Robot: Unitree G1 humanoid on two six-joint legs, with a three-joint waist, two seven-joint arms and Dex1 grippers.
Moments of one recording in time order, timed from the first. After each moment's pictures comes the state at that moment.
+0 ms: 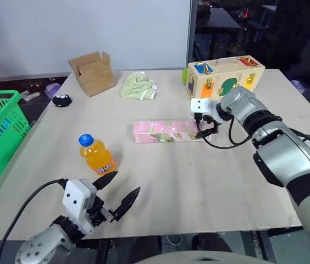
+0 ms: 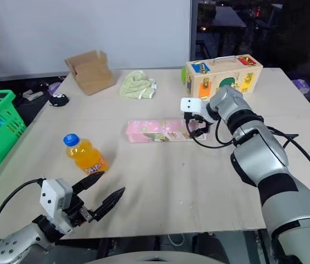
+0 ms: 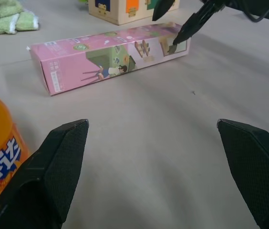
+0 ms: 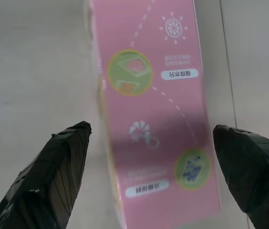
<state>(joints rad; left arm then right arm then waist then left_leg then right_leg) 0.67 0.46 0.27 -0.75 -0.51 0.28 -0.66 -1.30 -0.28 0.53 1.28 -0.26 0.03 1.15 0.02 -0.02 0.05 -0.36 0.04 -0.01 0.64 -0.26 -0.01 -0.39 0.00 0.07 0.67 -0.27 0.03</state>
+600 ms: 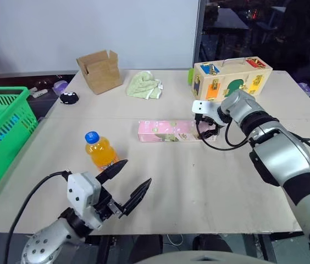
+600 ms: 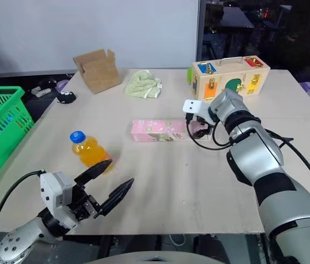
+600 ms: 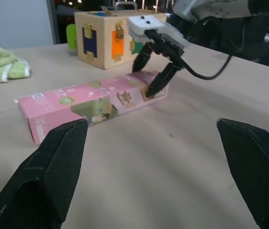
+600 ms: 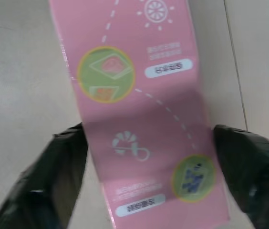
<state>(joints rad) 0.61 0.45 0.23 -0.85 -0.57 0.26 -0.62 -1.31 -0.25 0.46 1.34 -0.35 0.13 1.13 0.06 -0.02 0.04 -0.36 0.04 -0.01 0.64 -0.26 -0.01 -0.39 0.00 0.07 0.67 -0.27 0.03</state>
